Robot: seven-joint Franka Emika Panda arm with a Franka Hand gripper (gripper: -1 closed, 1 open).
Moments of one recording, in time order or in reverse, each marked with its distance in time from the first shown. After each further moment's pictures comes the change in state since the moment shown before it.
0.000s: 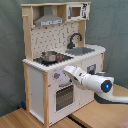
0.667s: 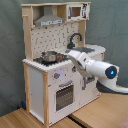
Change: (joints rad) arm 0.049 0.014 -0.155 0.016 0.000 -0.112 -0.082
